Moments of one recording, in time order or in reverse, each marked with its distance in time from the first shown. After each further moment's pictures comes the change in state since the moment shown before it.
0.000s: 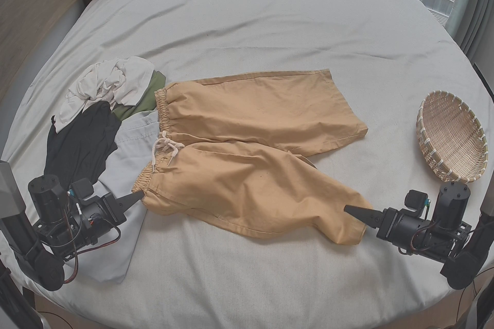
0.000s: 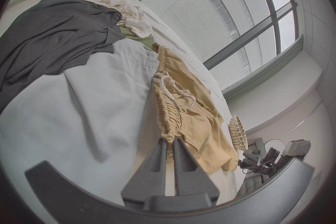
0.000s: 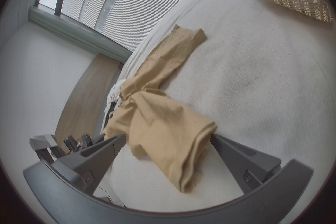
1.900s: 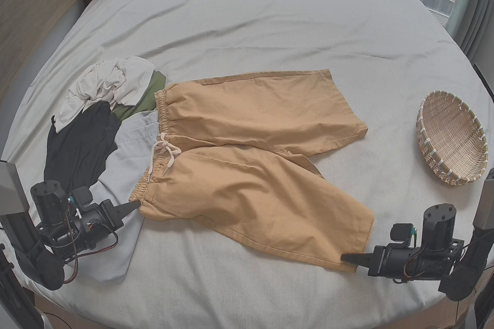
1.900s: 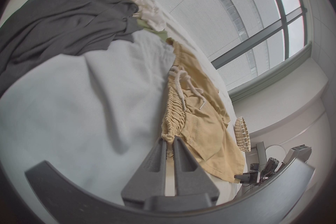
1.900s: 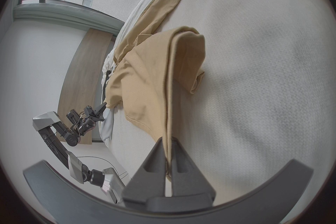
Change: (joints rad) left arm 0.065 0.063 0.020 0.030 -0.038 -0.019; right arm 0.076 0.040 0.076 0.110 0.092 0.027
